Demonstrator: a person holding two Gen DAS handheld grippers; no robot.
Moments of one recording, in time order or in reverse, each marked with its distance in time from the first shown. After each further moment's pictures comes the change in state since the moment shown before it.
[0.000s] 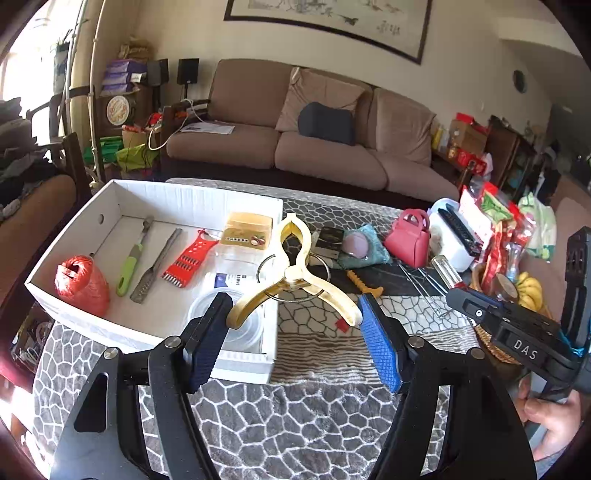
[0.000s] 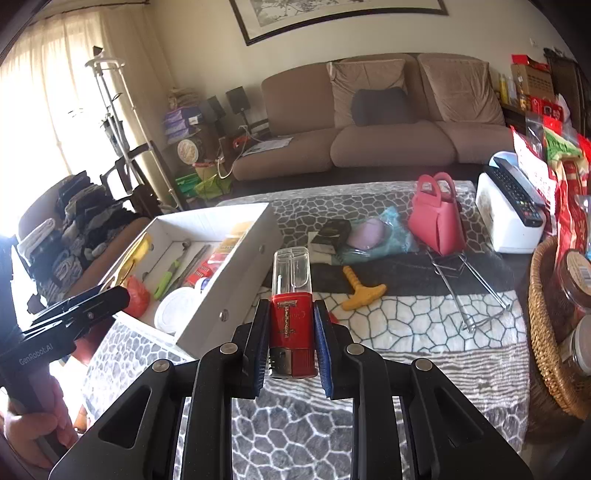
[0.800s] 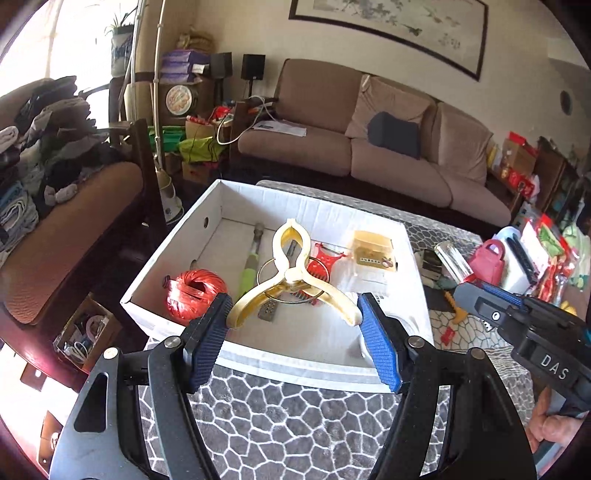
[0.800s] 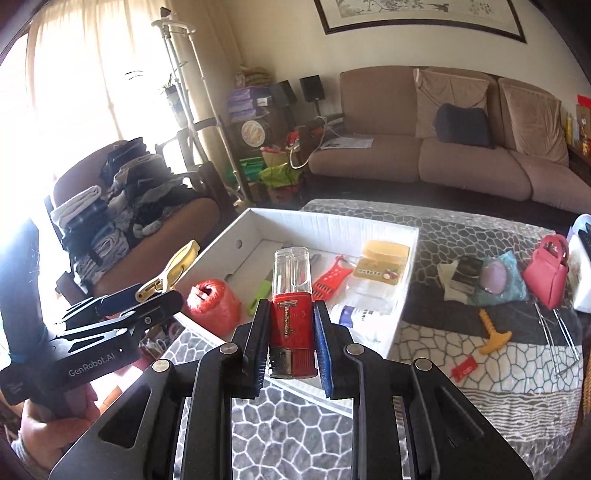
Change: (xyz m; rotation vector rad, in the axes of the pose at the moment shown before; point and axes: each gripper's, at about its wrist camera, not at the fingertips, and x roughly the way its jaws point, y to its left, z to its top) left arm -0.019 0.175 0.030 -0.091 0.010 0.161; right arm 0.079 0.196 0.037 -0.146 0.046 0.153
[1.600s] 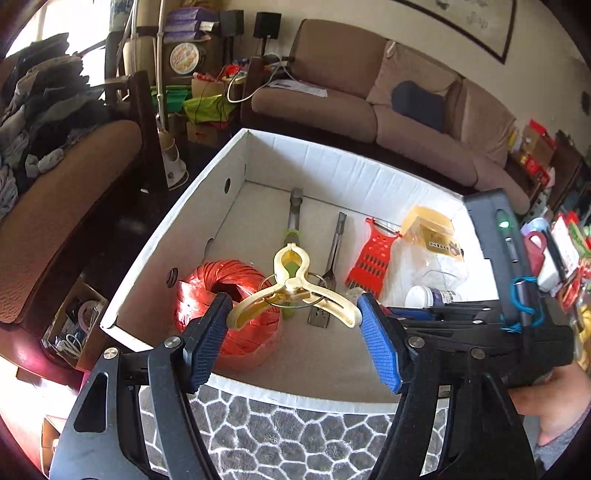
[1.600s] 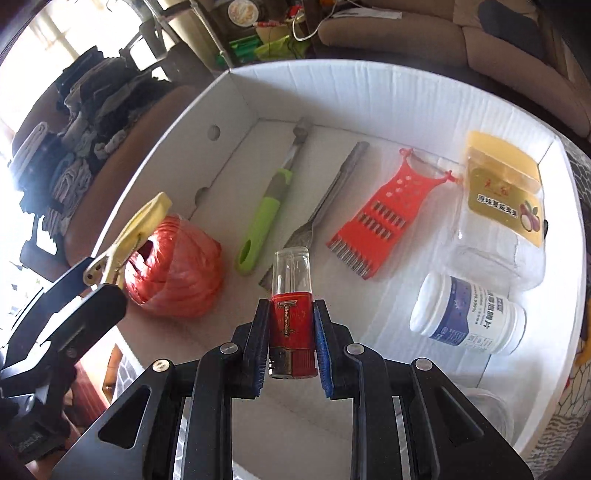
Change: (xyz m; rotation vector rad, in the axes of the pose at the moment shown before) left arm 0.111 0.067 0.005 -0.029 0.138 0.001; right arm 0.241 0.009 -0.006 0.041 0.542 0.032
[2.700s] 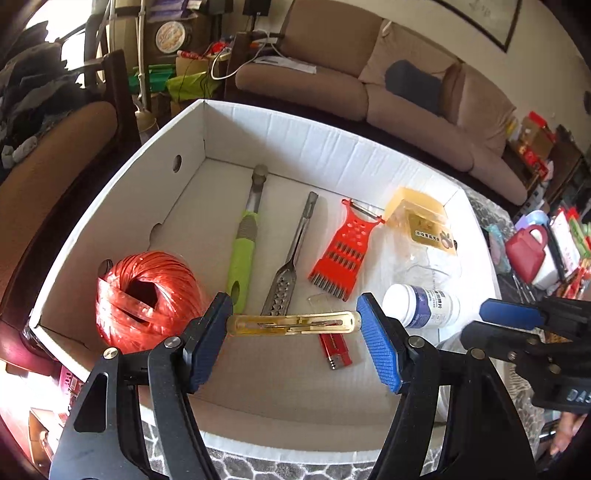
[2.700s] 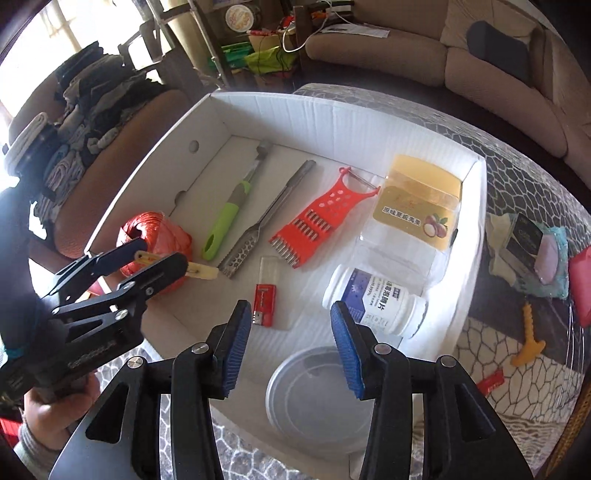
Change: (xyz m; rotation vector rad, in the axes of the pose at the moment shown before) left arm 0.053 -0.044 0.006 -0.015 0.090 -0.025; right arm -0.096 -0.046 -0.030 -0.044 -0.087 -0.067
